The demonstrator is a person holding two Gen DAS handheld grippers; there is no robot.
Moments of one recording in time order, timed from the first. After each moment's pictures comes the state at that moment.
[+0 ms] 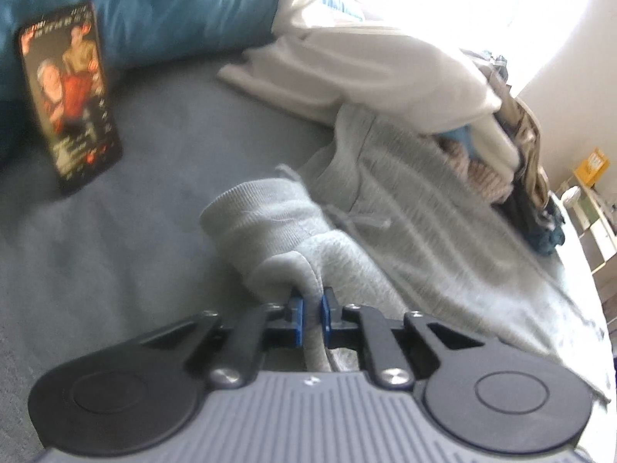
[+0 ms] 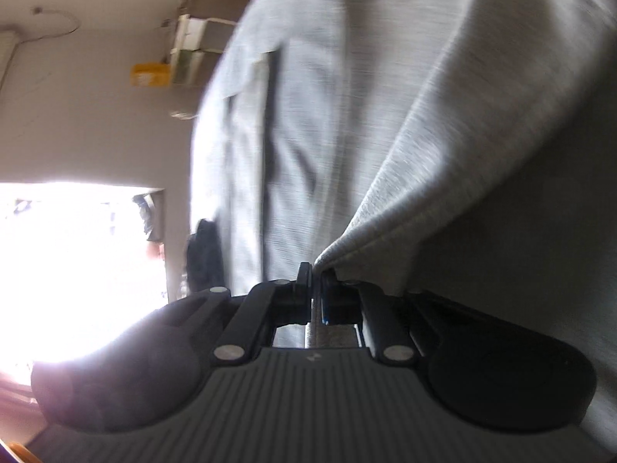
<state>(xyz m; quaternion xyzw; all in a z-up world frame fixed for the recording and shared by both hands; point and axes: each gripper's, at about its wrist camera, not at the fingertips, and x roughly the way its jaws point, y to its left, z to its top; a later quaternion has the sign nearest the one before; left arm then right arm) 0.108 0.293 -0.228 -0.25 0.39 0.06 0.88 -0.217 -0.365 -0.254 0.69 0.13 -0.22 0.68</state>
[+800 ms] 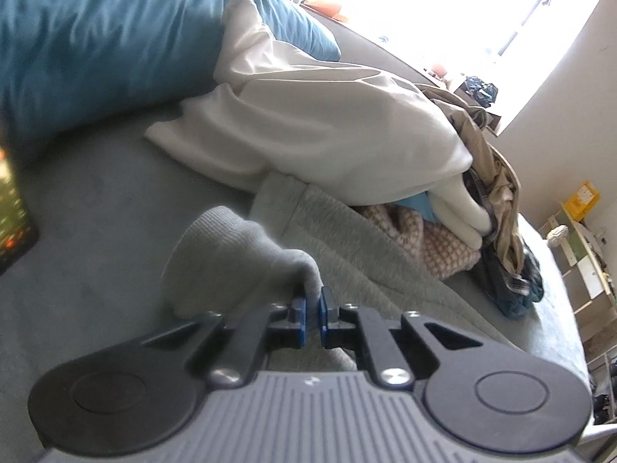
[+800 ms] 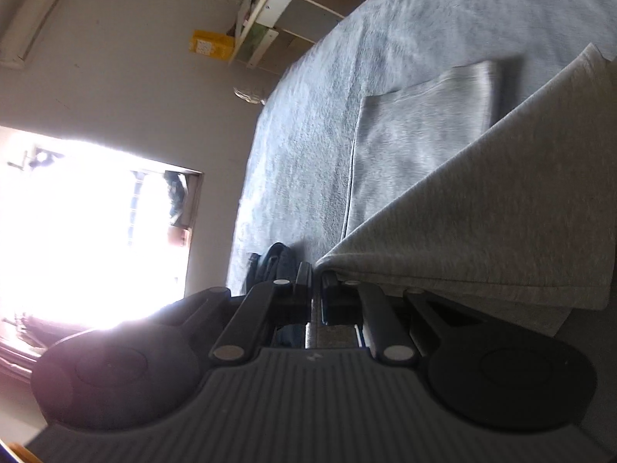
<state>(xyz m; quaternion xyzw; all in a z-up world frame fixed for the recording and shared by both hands) 0.221 0.249 -0.187 -0.26 0.37 0.07 0.89 0.002 -0.458 -0.166 0.62 0.14 -0.20 0.74</state>
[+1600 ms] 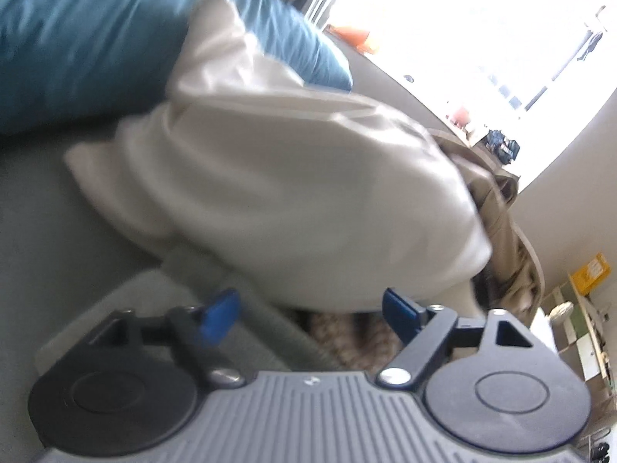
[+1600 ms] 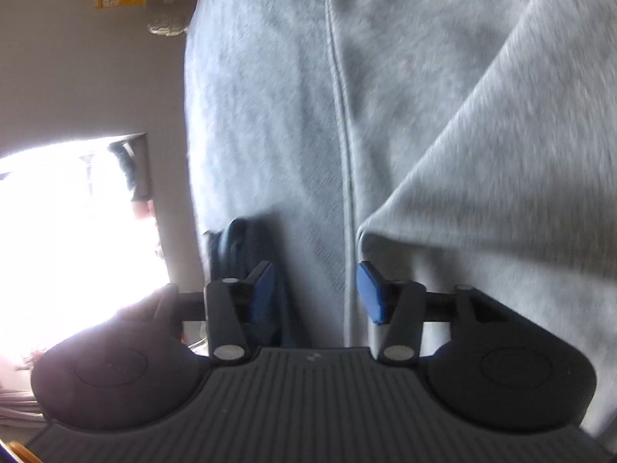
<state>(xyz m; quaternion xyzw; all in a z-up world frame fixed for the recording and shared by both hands) 0.352 0.228 -0.191 -0.33 0.31 0.11 0.89 0.177 -0.500 -0.264 0.73 0.24 -0.14 0.62</state>
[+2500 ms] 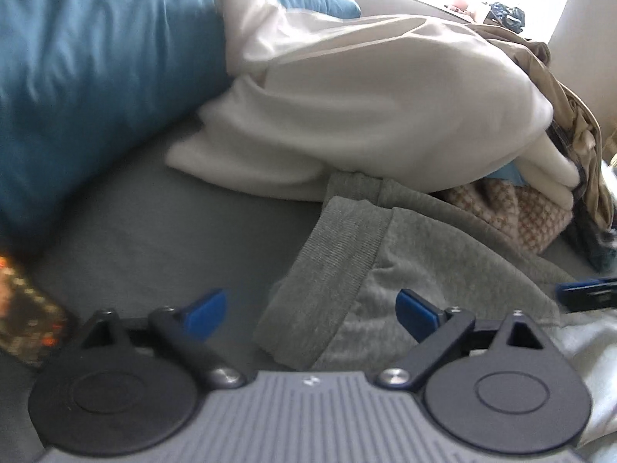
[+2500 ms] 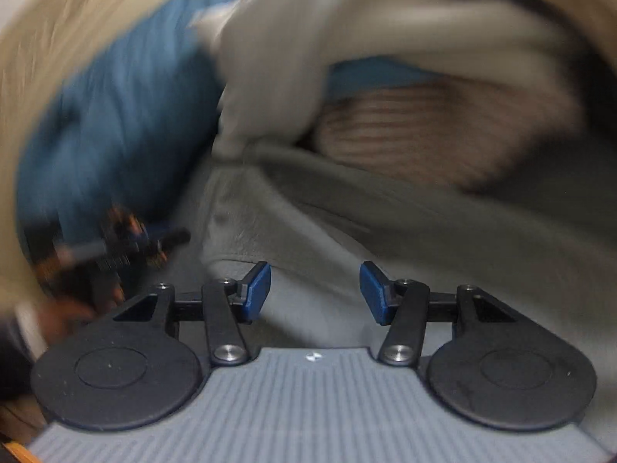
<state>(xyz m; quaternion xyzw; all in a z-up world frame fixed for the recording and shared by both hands) 0.292 0.293 -0.219 -0.15 0.45 0.09 0.87 0.354 -0.010 -0.183 0.10 0.53 0.39 0.75</state>
